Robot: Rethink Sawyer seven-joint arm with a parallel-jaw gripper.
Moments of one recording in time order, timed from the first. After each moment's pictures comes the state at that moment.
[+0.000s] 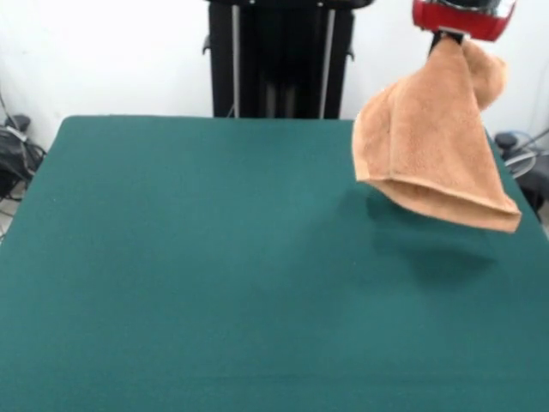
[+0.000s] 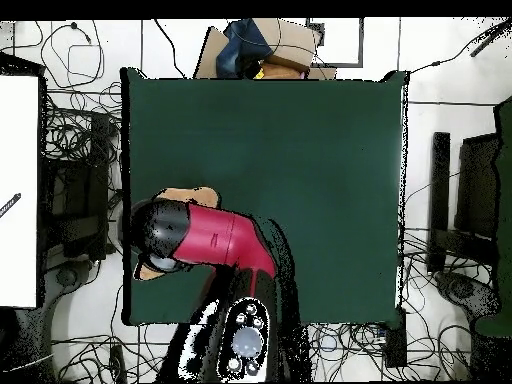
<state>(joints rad) 0.10 -0.79 -0.14 1.79 0.23 0.90 1.89</state>
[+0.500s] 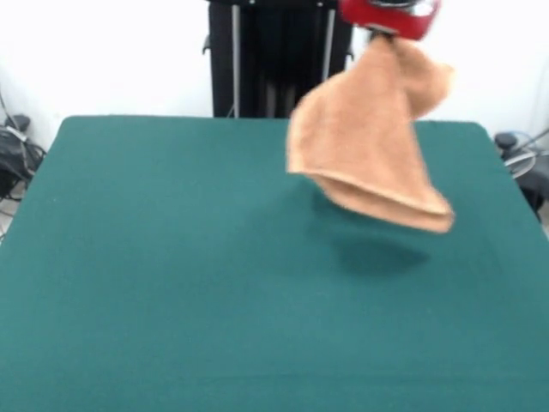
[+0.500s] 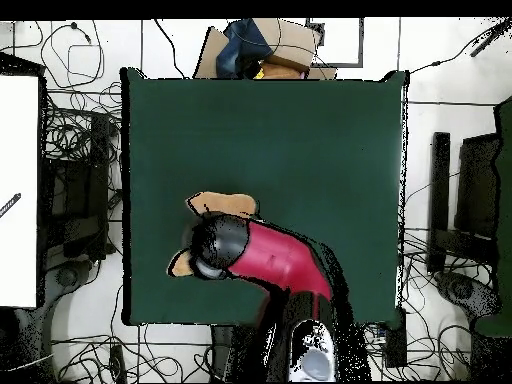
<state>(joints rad) -0.11 -0.83 -0.14 1.91 0.18 0.75 1.89</state>
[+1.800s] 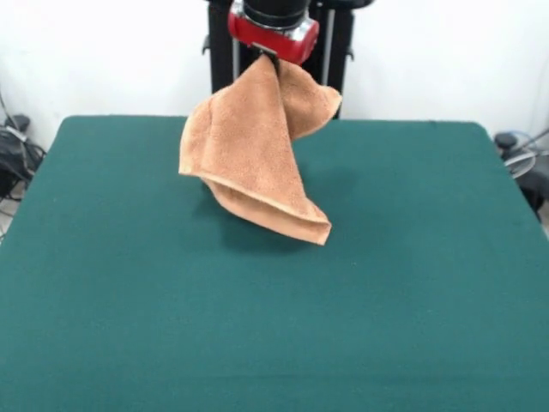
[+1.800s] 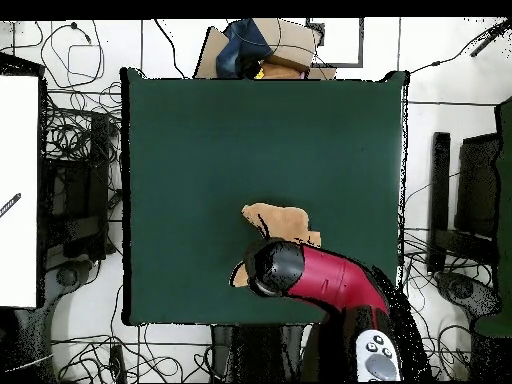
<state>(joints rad) -0.26 -0.80 -0.12 1.95 -0.07 0.62 1.89</state>
